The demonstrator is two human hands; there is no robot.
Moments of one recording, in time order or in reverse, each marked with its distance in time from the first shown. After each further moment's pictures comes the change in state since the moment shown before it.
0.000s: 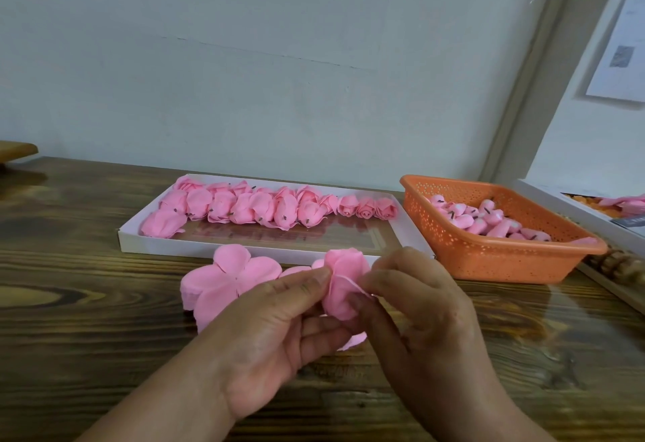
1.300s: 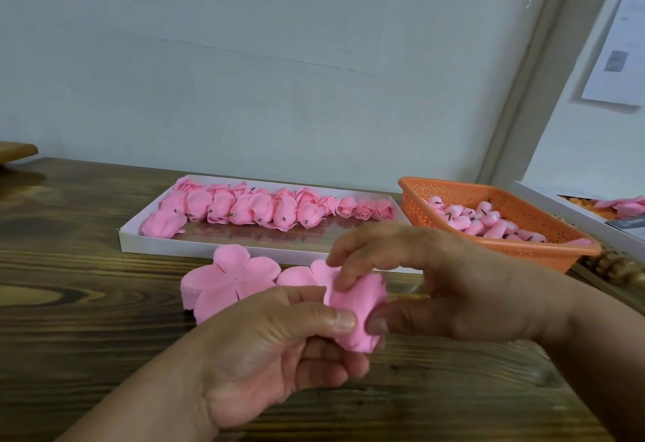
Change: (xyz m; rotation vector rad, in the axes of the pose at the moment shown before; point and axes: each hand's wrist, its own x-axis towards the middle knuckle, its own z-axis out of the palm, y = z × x) left_hand -0.021 0.017 0.005 0.164 -0.264 -0.209; right_hand 0.062 0.014 -0.051 0.263 -0.840 -0.110
